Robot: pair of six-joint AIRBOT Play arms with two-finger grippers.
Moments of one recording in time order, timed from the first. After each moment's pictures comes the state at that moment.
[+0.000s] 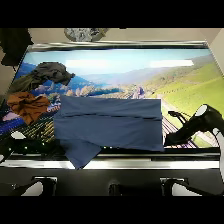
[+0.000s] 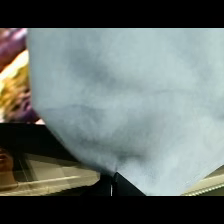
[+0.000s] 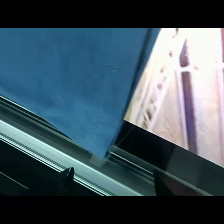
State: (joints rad) left arm 0.33 -1.14 0.44 1.02 -1.21 -1.34; right arm -0.31 -1.38 0.89 -1.31 1.51 0.94
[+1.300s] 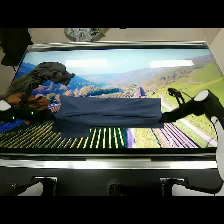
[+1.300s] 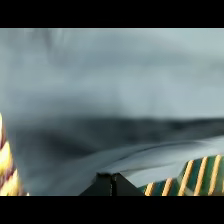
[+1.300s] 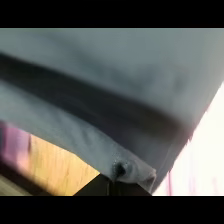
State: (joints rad) left arm 0.24 -1.24 1.02 1.03 -1.22 -1.32; right arm -0.22 -1.48 1.18 -1.13 1.32 0.95
